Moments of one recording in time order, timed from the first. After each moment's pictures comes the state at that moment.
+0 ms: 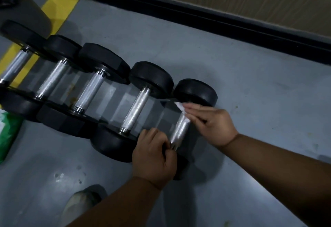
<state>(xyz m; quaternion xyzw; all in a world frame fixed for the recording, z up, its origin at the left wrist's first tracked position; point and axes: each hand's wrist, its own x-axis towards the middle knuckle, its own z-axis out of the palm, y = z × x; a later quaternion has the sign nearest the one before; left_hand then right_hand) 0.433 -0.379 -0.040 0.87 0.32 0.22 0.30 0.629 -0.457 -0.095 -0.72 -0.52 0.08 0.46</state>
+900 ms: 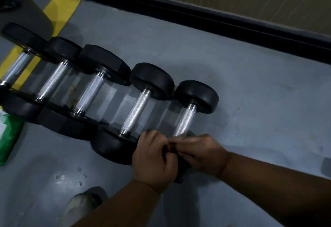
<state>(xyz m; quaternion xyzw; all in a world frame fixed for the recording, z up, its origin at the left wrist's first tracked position) 0.433 -0.378 -0.043 0.87 0.32 0.21 0.30 0.590 -0.477 -0.100 -0.59 -0.67 0.18 0.40</state>
